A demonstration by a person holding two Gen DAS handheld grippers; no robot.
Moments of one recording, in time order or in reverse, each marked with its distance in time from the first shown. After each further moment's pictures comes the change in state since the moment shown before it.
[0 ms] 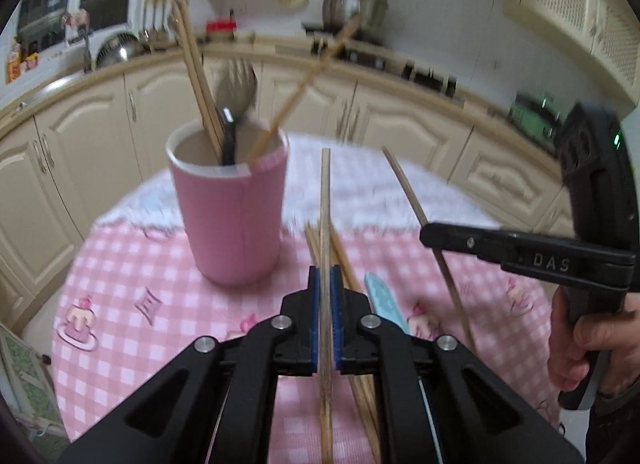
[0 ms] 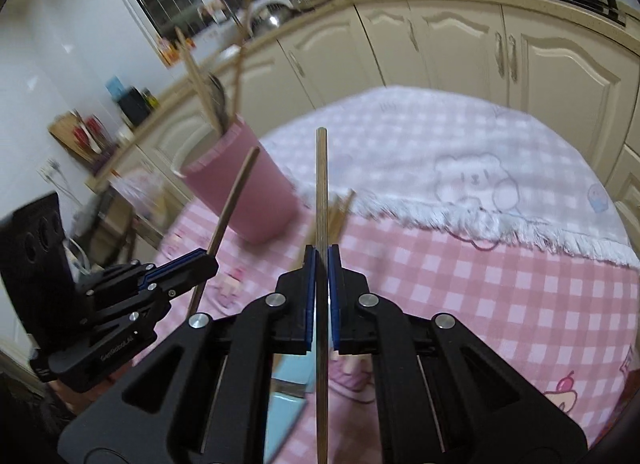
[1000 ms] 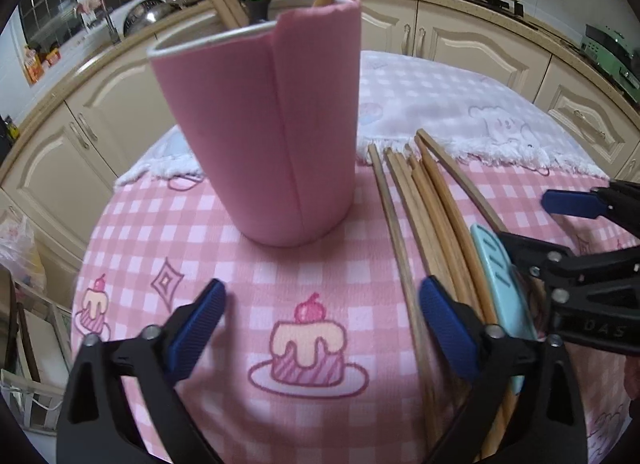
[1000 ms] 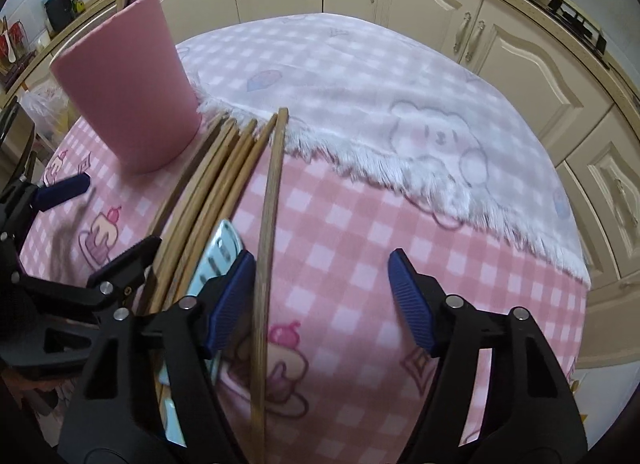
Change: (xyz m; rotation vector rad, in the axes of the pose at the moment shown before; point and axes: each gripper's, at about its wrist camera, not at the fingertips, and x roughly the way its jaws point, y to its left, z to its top) left arm 0.086 0.014 -0.009 0.045 0.320 0.257; right arm 0.070 -0.001 -0.010 -0.164 0.275 -0.421
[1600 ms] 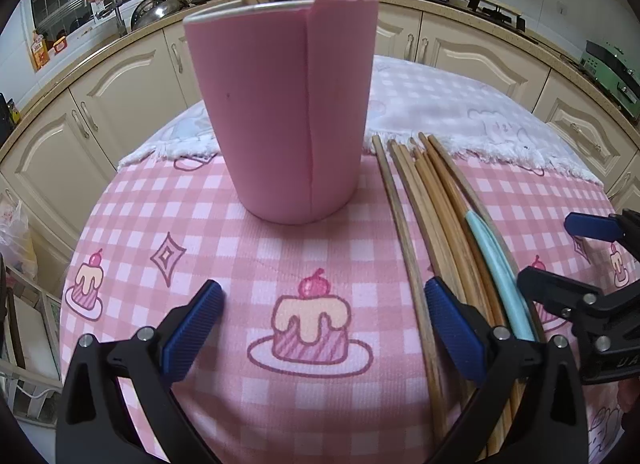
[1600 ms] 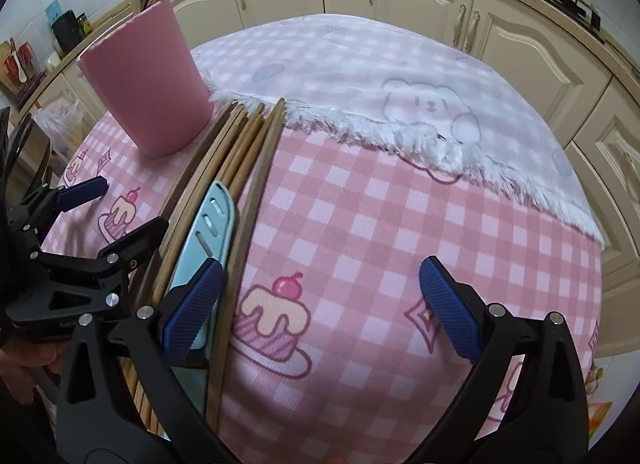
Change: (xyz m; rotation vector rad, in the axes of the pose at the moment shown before) left arm -0.003 0.010 -0.018 -0.043 -0.052 -0.010; right arm -0.013 -0.006 -0.033 0.039 -0.040 0.051
